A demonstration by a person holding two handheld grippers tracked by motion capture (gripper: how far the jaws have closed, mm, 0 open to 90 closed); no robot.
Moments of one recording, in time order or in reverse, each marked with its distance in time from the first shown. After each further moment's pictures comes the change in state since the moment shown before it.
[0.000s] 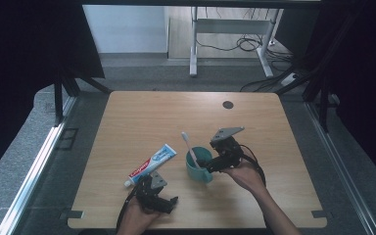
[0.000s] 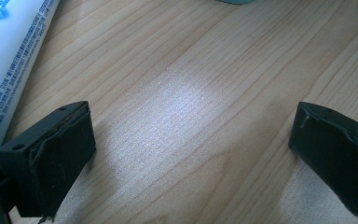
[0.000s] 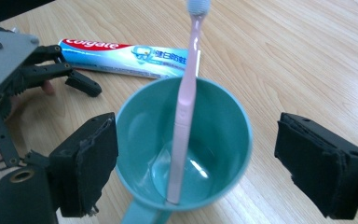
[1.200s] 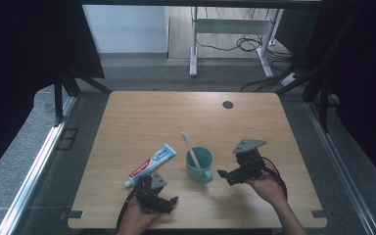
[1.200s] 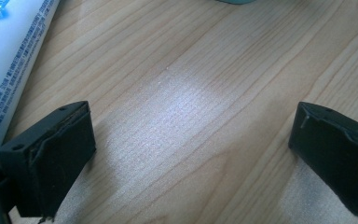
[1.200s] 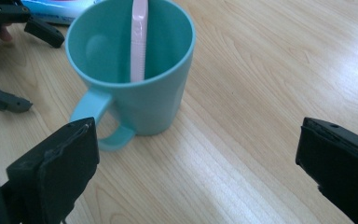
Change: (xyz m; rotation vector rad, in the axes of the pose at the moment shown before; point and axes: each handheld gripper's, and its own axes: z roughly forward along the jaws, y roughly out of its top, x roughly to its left) left arm 0.000 0.000 0.000 0.002 0.000 0.003; right arm -0.012 -0.054 -0.034 0.021 -0.115 -0.005
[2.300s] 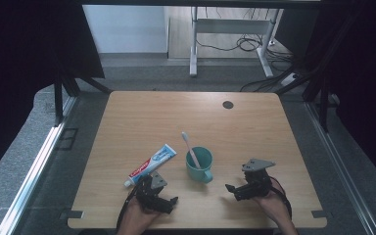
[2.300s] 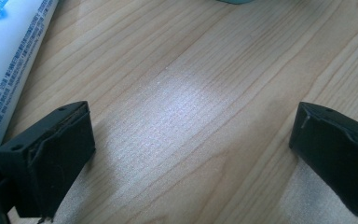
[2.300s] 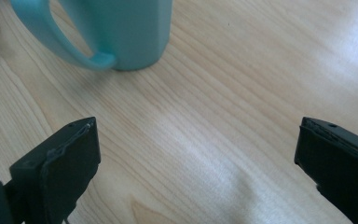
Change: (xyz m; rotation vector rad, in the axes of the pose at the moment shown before) left arm -0.001 0.000 0.000 -0.001 -0.001 -0.004; right arm 0.002 -0.073 0.012 -0.011 -0.039 0.069
